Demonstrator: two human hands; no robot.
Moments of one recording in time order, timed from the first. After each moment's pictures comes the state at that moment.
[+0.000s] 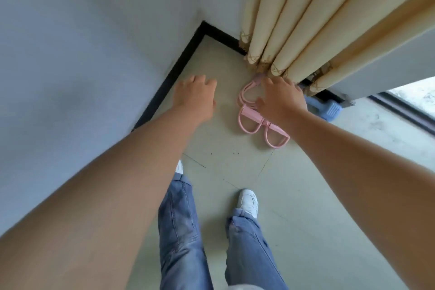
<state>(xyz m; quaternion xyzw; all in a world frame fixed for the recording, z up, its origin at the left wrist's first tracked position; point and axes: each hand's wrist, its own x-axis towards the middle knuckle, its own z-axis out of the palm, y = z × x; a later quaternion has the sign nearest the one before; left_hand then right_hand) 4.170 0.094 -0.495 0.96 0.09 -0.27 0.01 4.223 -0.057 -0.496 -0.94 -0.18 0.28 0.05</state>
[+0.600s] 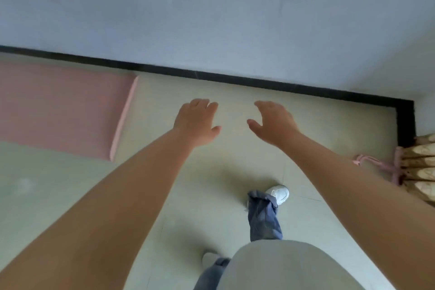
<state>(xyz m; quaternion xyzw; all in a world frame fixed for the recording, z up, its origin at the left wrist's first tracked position) 3.620 -0.016 -0.321 0.76 0.59 -0.20 0.17 3.791 -0.019 -0.334 -0.65 -0.70 0.30 -0.07</state>
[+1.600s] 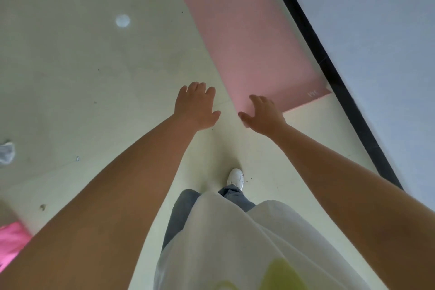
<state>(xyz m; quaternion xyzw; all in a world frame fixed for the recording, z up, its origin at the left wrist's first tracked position) 2.948 -0.291 -0.282 0.37 0.90 -0.10 0.23 3.046 -0.157 -0.307 -0.26 -0.90 0.25 -0.24</state>
